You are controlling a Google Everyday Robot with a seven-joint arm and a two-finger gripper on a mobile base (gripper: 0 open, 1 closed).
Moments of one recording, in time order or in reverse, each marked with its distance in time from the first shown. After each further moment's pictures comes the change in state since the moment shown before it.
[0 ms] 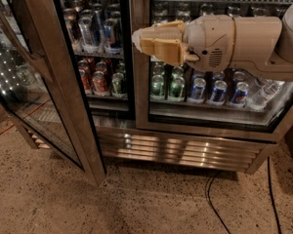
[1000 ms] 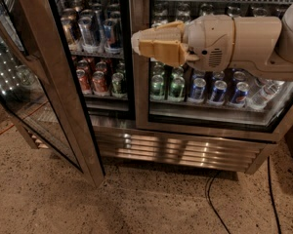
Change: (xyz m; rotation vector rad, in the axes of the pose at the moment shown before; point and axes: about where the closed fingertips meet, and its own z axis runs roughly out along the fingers) arm 0.000 0.000 0.000 0.000 0.000 0.000
